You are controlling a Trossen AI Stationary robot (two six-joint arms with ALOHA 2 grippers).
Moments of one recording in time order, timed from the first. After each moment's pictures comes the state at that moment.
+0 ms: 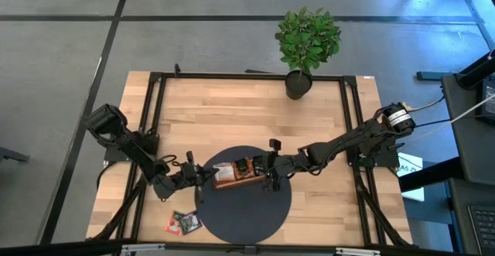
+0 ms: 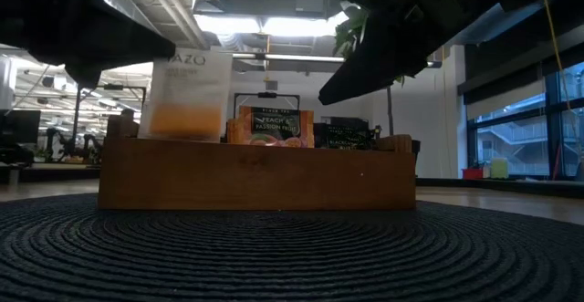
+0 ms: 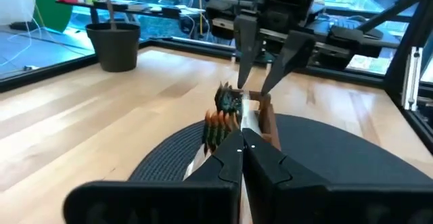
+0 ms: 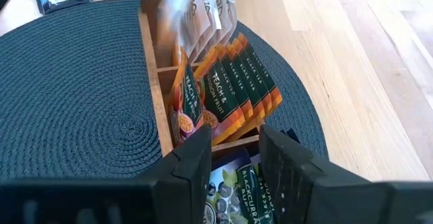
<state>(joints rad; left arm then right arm) -0.79 1.62 0.39 0.99 -1.14 -0.34 0.34 1.67 0.91 0.08 0.34 0.18</state>
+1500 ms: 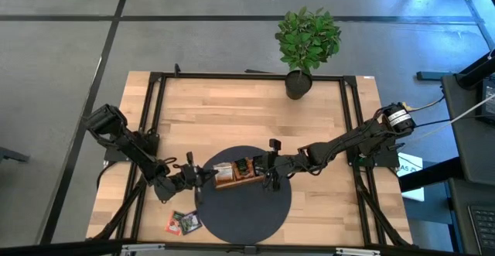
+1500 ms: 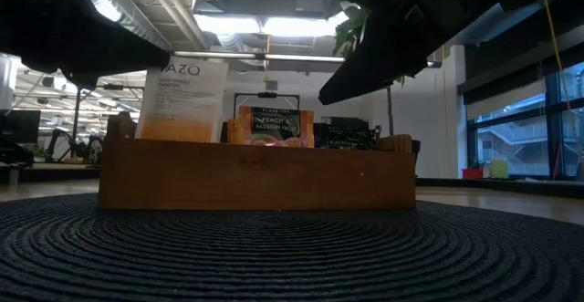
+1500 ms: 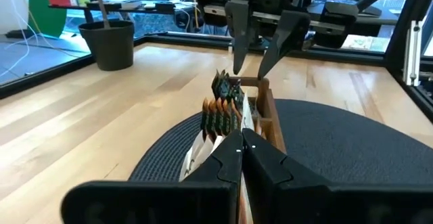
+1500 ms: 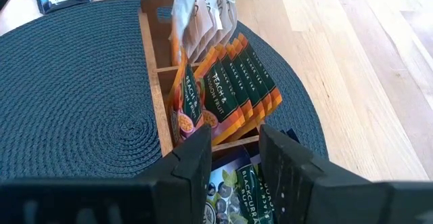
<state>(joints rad) -0.80 1.62 0.39 0.93 -1.13 -0.33 0.34 1.67 0.91 0.08 0.34 0.18</state>
